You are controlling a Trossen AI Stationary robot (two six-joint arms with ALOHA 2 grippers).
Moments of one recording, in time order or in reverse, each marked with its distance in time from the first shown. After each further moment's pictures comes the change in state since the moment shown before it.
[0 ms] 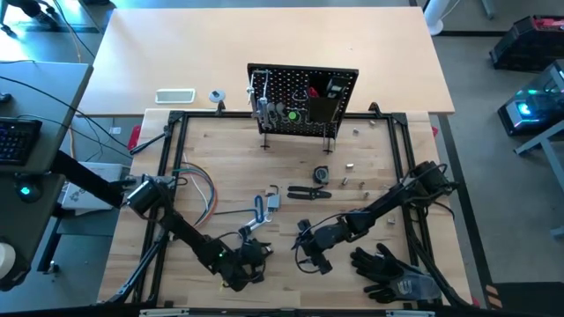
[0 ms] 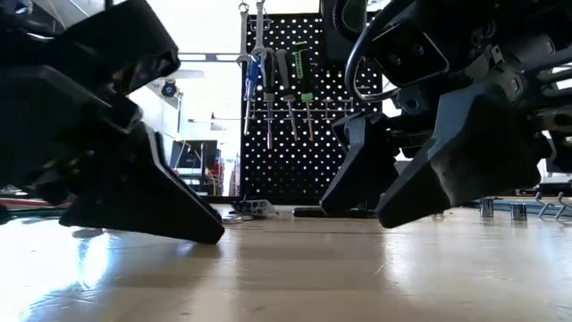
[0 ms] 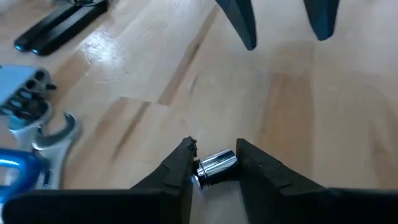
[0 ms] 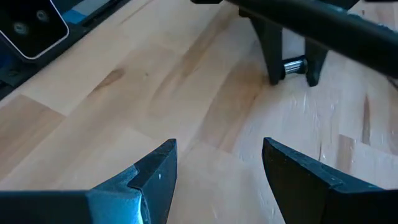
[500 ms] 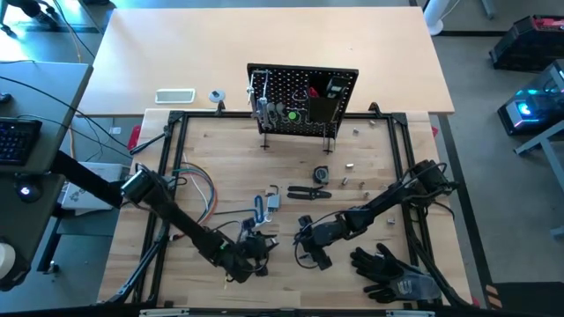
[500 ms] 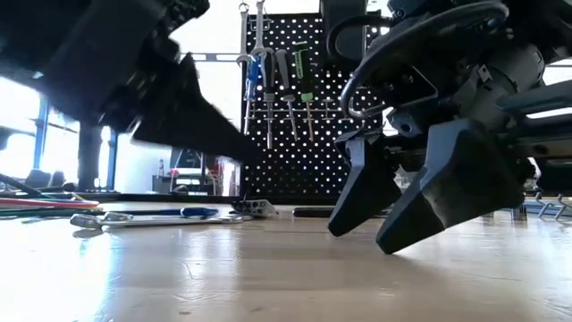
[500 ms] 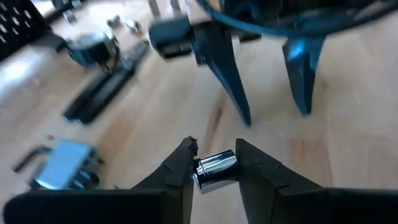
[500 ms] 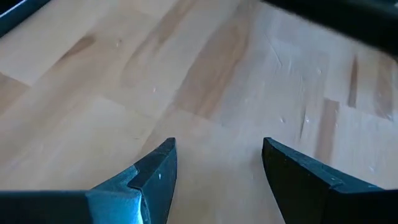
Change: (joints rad) left arm 0.058 -0.115 0.002 0.036 -0.041 0.227; right arm -0.030 -0.001 -0.001 -0.088 0.012 -0.001
